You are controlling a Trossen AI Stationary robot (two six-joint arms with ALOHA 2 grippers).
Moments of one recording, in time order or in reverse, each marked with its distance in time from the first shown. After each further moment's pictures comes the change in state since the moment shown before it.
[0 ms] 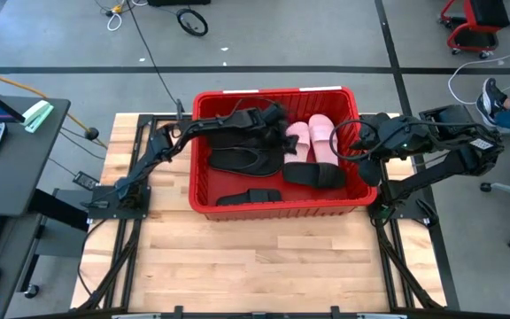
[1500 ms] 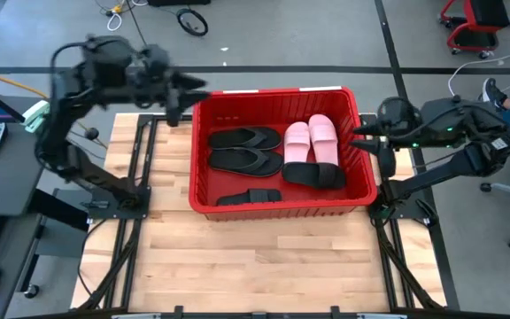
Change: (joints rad) left arm -0.043 -0.861 0.322 -0.584 -0.312 0.645; right arm 0.001 -0.113 -0.001 0.295 0.028 -0.190
